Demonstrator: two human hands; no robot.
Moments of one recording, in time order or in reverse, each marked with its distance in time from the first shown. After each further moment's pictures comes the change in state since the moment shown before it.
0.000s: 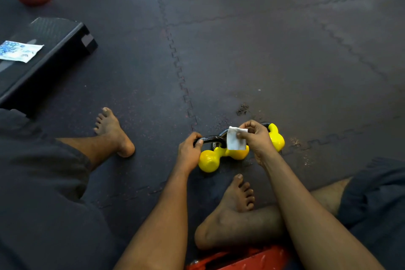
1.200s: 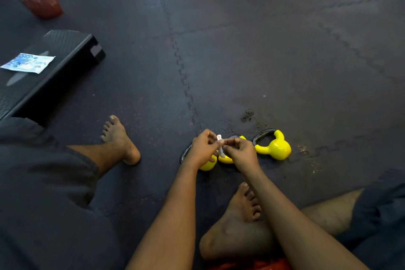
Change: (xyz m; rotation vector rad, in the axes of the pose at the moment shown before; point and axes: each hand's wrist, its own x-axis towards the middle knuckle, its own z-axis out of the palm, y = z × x) left_hand 0.016 0.047 -0.005 -0.145 -0.217 -0.080; right_hand -0.017 0.017 0.049 -0.044 -0.055 -0.084
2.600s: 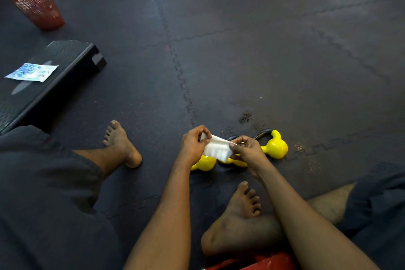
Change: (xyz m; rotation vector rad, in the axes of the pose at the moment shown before) left_hand -0.008 0.003 -0.022 0.166 0.206 0.249; right_hand -0.006 -0.009 -0.028 0.314 -0.088 0.207
